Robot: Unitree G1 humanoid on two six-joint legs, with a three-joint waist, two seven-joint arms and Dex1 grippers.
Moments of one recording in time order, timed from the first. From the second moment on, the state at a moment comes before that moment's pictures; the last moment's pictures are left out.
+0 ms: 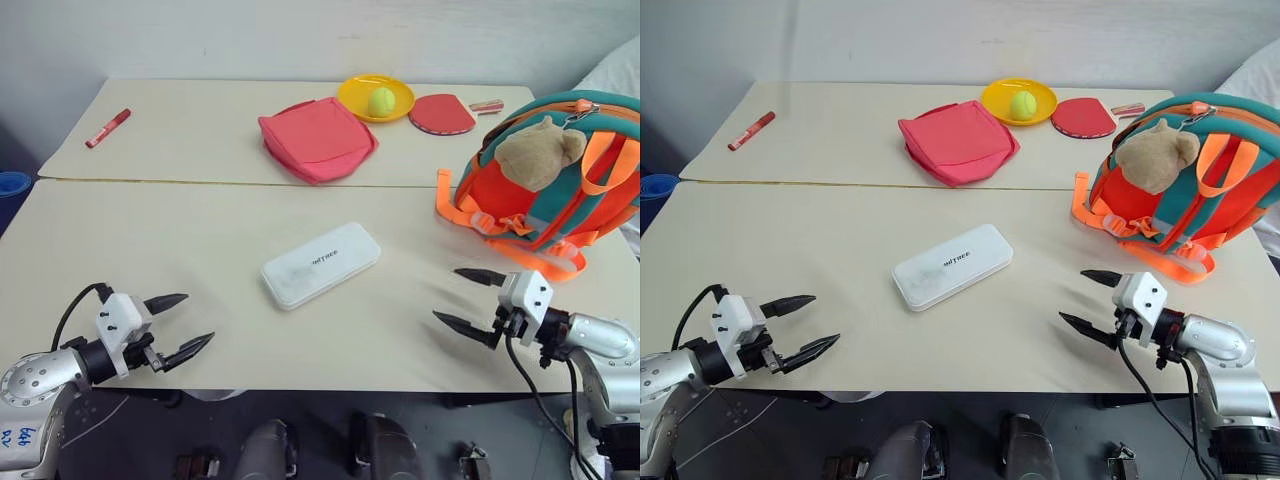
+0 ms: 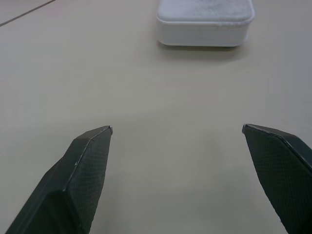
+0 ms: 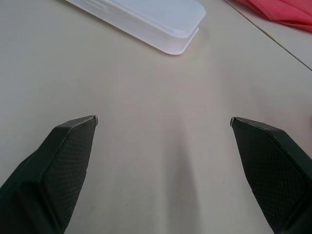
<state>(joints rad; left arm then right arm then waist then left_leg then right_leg) 0.21 0.72 0.37 -0.18 -0.39 0.11 -0.92 -0.06 -0.74 -0.17 0.03 0.33 -0.09 1.06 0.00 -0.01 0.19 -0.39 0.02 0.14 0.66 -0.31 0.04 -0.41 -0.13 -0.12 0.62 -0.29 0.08</state>
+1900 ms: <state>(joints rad) -0.18 0.67 0.06 -0.22 -0.35 0.50 -0.78 -0.50 -0.68 0.19 -0.06 0.15 0.57 1.11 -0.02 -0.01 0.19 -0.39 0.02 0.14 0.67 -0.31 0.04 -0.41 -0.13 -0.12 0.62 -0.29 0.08</state>
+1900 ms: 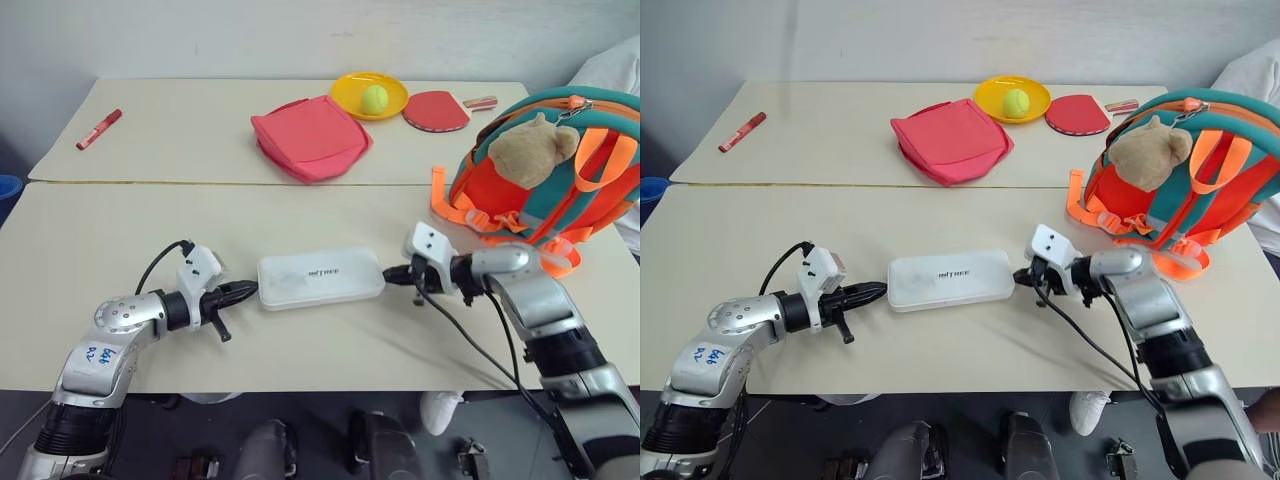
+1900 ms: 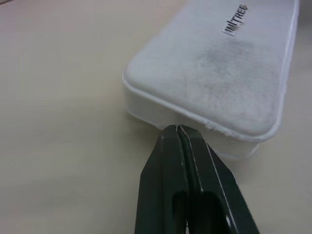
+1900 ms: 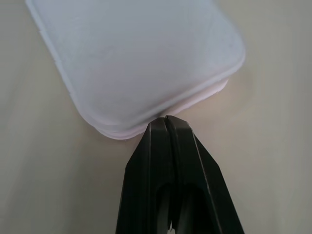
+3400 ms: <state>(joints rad) -0.79 0.58 0.05 0.47 -0.78 1.59 -0.80 -0.40 -0.71 0.18 -0.12 0.17 0.55 1.01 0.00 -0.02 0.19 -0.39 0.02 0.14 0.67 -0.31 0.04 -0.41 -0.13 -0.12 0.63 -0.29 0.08</state>
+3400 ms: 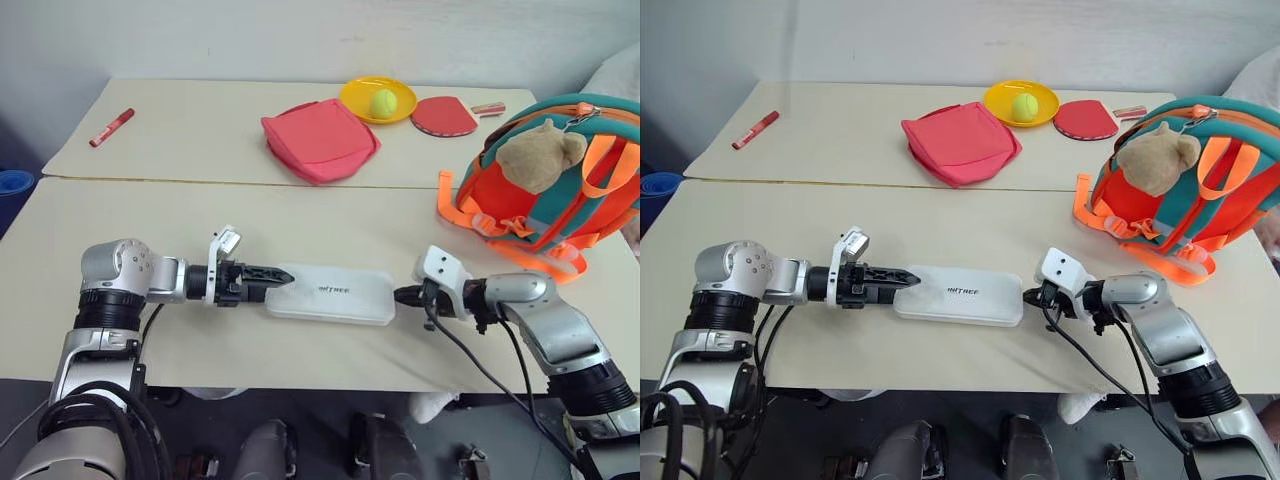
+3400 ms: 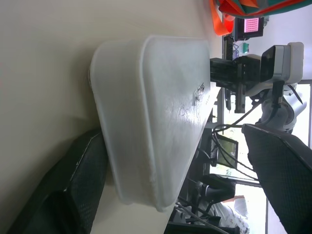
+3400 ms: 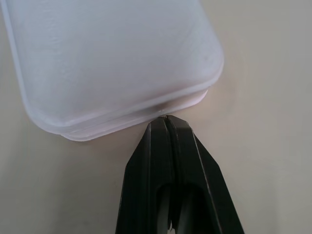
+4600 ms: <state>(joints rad) -0.47 0.68 -0.11 0.02 -0.62 0.60 -1.33 0.37 -0.55 -0.71 -0.38 0.50 0.38 0.82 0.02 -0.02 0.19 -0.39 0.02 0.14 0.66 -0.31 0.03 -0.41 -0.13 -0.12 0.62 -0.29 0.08</state>
